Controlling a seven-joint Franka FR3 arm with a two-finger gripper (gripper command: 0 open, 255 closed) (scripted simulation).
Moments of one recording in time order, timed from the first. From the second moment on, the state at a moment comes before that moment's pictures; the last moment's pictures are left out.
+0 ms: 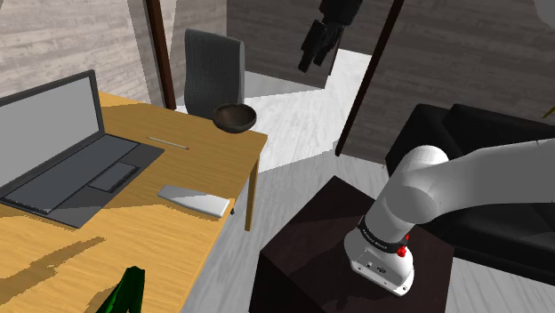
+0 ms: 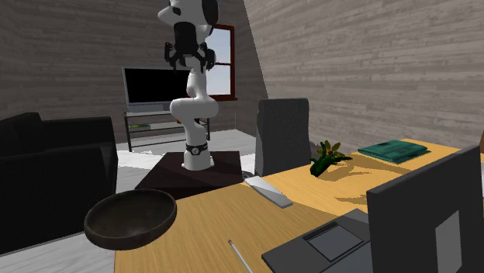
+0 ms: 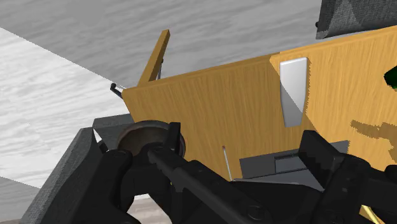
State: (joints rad) arm 0.01 -0.83 0.05 -2.27 0.10 1.68 -0.11
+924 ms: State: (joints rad) arm 0.07 -0.56 0.21 -2.36 0.13 1.96 -0.05
